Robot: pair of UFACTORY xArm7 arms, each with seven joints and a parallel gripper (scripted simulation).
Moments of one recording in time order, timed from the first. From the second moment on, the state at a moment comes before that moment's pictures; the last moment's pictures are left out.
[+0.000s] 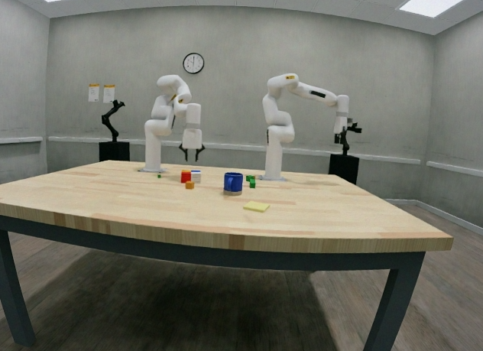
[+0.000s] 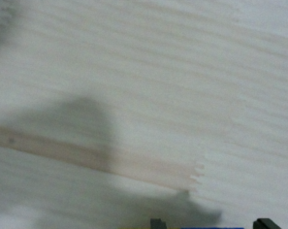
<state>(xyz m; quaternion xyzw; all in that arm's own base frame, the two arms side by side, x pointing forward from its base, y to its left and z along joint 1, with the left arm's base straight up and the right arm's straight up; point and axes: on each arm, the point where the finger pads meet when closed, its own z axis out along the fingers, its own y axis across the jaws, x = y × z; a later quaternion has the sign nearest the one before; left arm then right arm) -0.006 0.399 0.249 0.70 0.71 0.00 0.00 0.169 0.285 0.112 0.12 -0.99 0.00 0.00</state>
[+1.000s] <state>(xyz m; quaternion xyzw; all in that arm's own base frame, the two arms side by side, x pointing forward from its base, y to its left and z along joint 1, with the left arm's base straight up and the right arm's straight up) -0.006 0.399 0.249 0.70 0.71 0.00 0.00 0.170 0.285 0.128 0.10 -1.00 0.00 0.00</state>
